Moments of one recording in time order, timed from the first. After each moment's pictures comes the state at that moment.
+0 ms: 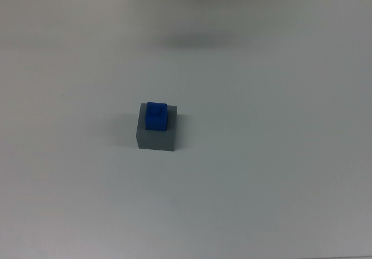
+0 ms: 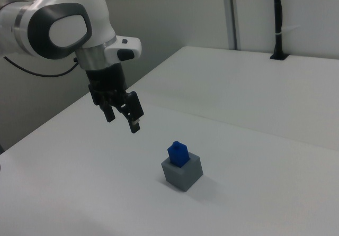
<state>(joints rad) 0.03 -0.07 -0.03 -1.59 -0.01 1.50 0.05</state>
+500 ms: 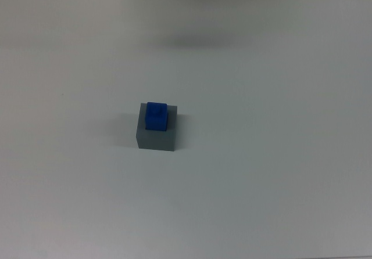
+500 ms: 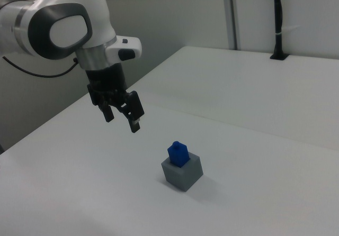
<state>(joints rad) 0.03 -0.07 -0.03 -1.59 0.01 1.50 0.02</state>
